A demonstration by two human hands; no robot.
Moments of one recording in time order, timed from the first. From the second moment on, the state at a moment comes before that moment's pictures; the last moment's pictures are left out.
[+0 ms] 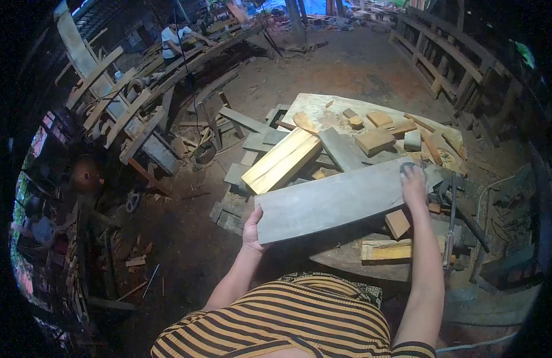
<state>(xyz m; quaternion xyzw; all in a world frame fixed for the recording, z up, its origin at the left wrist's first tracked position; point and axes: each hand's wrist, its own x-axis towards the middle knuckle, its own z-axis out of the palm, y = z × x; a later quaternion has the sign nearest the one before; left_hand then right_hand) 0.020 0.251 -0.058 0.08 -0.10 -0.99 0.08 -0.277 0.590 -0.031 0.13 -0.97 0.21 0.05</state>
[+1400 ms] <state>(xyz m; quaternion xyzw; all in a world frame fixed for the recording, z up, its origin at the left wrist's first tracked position) 0.016 0.243 -0.060 0.15 -0.15 -0.97 0.09 -0.330 0.577 -0.050 0.10 -0.97 0.18 0.08</state>
